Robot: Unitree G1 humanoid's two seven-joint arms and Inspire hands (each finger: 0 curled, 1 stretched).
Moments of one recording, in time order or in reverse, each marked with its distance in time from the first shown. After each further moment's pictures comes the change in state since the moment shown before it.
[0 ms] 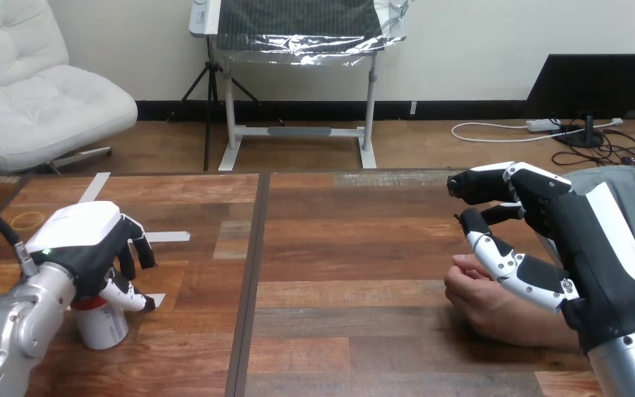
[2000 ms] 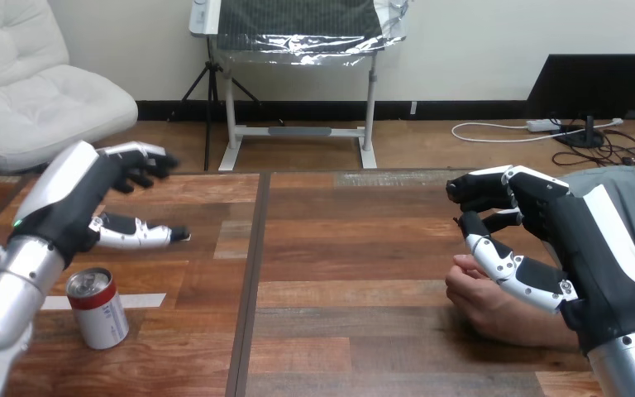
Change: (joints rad) left arm 0.091 -0.047 0.248 -0.137 -0.393 -0.252 -0.010; right arm 0.000 -0.006 -0.001 -0.002 0.002 0.021 0.013
